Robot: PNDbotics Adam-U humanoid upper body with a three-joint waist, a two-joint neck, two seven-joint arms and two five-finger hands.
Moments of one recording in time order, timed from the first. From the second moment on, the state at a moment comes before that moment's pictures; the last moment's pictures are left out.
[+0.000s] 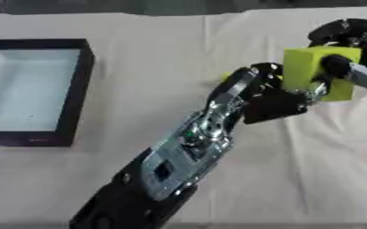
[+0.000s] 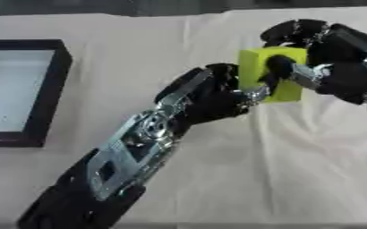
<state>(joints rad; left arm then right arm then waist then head) -0.86 -0.15 -0.65 -1.55 0.27 0.60 0.27 -0.32 -1.12 0.26 -1.98 -0.86 -0.05 0.16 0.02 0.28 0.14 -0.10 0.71</state>
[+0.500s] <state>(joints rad) -0.85 -0.15 -0.67 -1.54 0.30 0.57 0.30 -0.29 -1.13 0.23 -1.98 -0.83 -0.06 0.24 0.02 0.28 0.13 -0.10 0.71</state>
